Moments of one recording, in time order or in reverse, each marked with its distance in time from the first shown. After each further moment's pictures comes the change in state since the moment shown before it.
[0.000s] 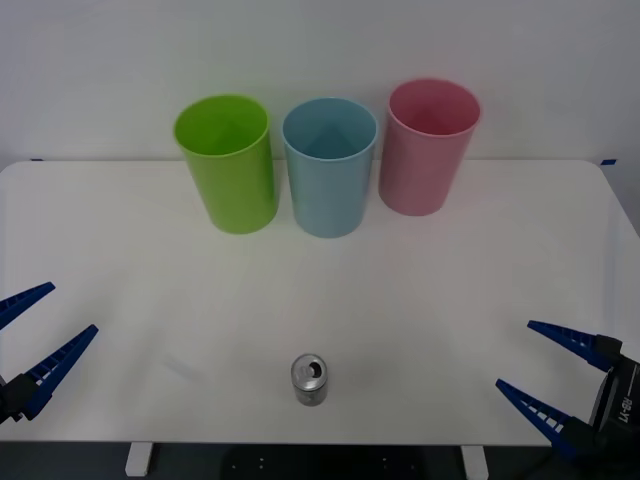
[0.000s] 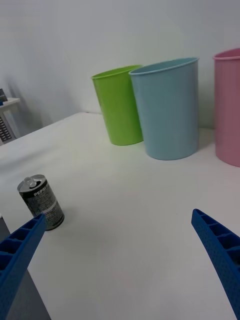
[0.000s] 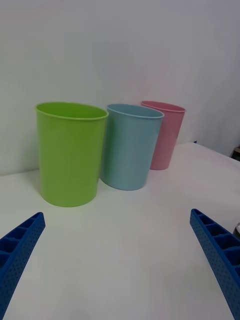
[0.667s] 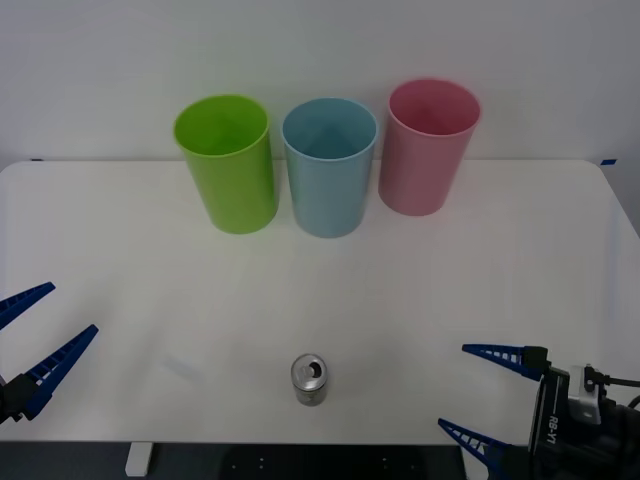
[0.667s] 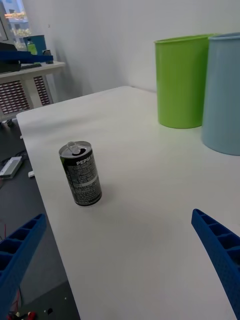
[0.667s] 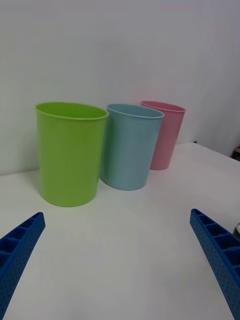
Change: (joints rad) right arm -0.054 -0.010 0.180 0.000 0.116 -0.002 0.120; left arm 0.000 0.000 0.000 0.000 0.000 0.000 0.000
